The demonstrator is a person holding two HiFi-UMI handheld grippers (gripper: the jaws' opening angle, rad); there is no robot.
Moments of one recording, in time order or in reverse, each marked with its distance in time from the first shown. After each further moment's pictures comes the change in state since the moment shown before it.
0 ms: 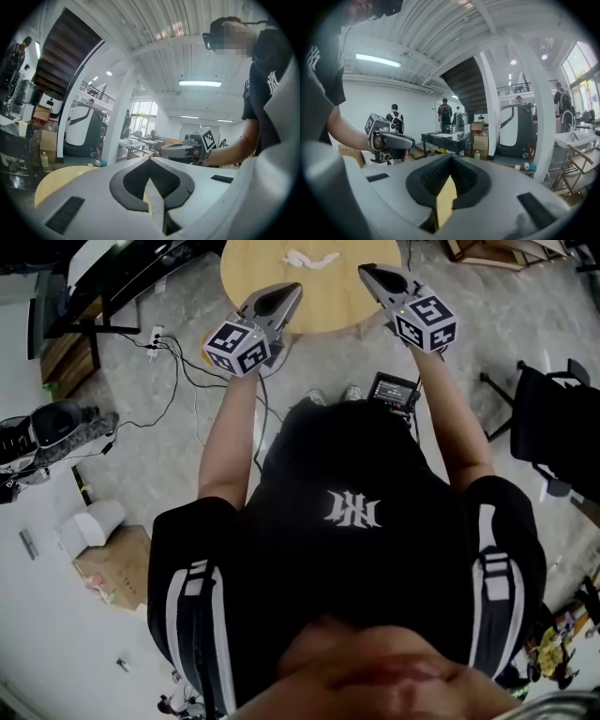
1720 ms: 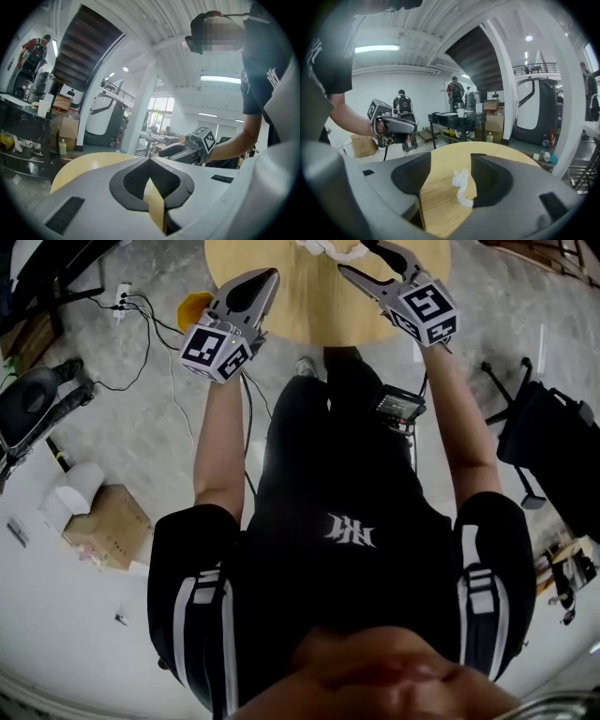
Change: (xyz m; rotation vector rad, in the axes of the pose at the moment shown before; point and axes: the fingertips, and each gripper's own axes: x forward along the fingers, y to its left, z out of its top) left arm 0.022 0.189 -0.099 -0.089 0.057 0.172; right arm 0.196 -0.063 -0.119 -0.015 0.216 0.190
